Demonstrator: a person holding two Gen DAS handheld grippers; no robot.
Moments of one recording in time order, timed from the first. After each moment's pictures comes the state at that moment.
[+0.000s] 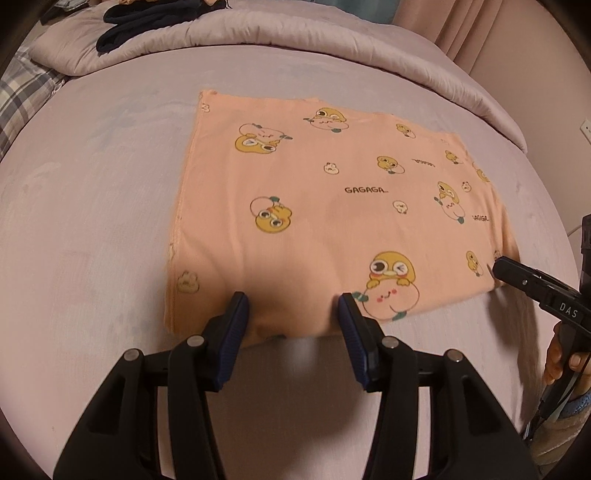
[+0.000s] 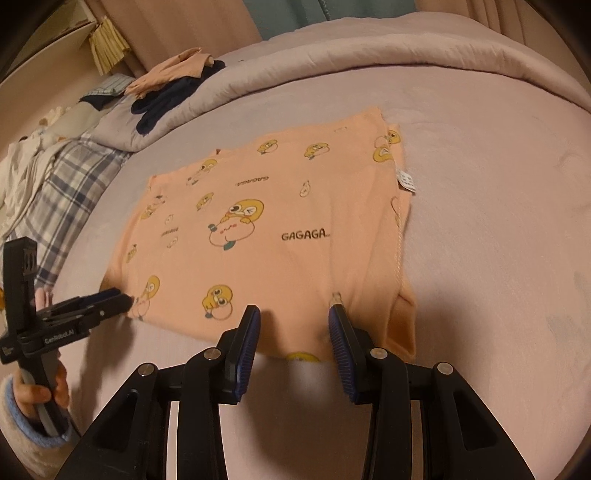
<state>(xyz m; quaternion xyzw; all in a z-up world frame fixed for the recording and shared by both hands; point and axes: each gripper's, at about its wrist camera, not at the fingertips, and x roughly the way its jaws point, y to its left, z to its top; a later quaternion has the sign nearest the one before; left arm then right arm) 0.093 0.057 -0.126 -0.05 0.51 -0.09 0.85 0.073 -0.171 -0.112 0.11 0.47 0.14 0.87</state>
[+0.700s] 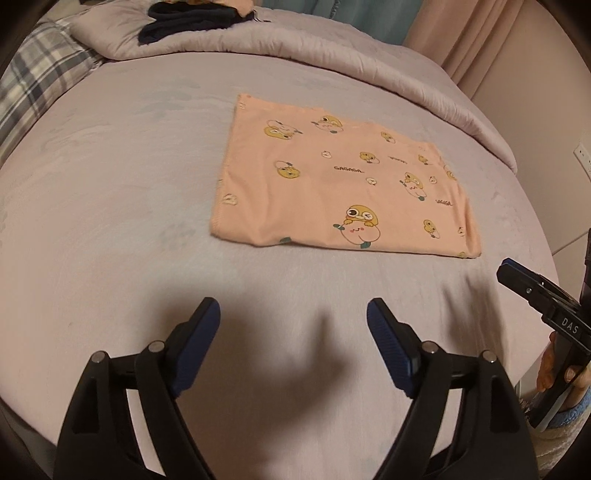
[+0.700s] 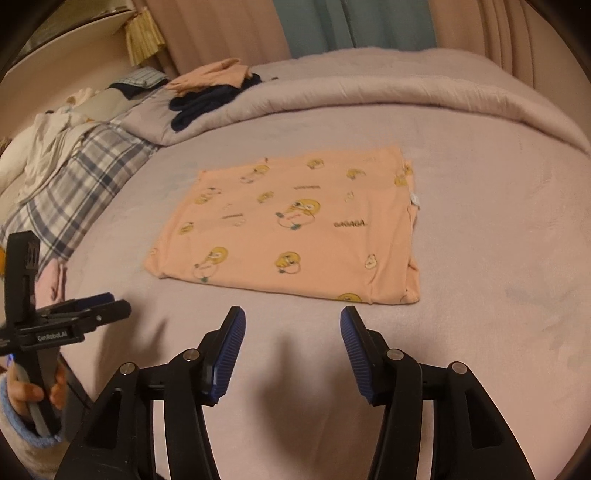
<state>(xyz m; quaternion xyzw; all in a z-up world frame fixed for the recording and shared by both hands) 0.011 0.069 -0.089 -0.09 0.49 -0.07 0.86 0.014 -0.146 -0.066 0.06 0.43 0.15 0.89</state>
